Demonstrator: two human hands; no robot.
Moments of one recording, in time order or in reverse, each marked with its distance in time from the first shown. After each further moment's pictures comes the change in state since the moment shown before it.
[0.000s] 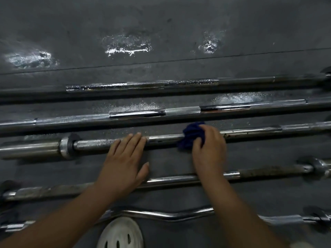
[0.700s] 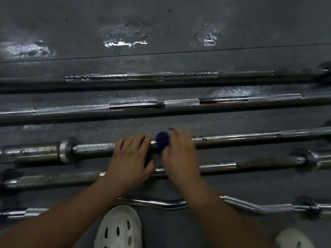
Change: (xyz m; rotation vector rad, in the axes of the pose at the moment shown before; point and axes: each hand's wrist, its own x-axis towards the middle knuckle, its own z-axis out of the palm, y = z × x) left_hand -0.003 0.023 0.005 -0.036 -0.047 -0.017; right_hand -0.046 -0.041 0.012 -0.098 -0.252 -0.221
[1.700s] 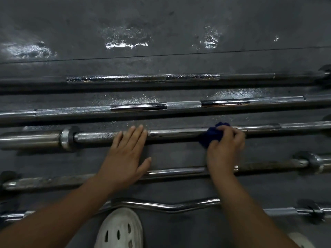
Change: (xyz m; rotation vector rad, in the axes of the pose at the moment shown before) left_hand 0.002 -0.025 0.008 0.002 0.019 0.064; right_hand 0.019 0.074 -0.026 0.145 0.355 0.527
